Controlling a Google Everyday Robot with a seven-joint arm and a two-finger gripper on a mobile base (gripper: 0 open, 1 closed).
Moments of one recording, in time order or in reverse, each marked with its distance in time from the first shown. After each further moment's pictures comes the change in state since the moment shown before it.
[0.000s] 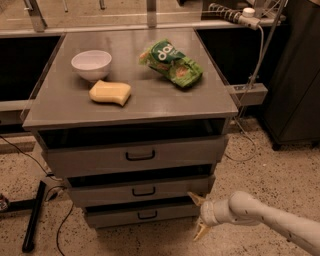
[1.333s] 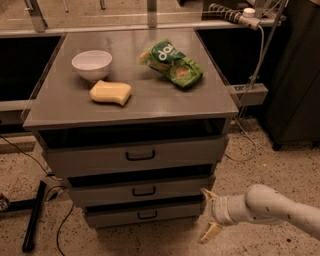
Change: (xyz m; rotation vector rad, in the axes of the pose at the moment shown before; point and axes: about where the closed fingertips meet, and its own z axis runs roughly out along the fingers) arm -0.058 0.006 -0.097 -0.009 0.055 0.231
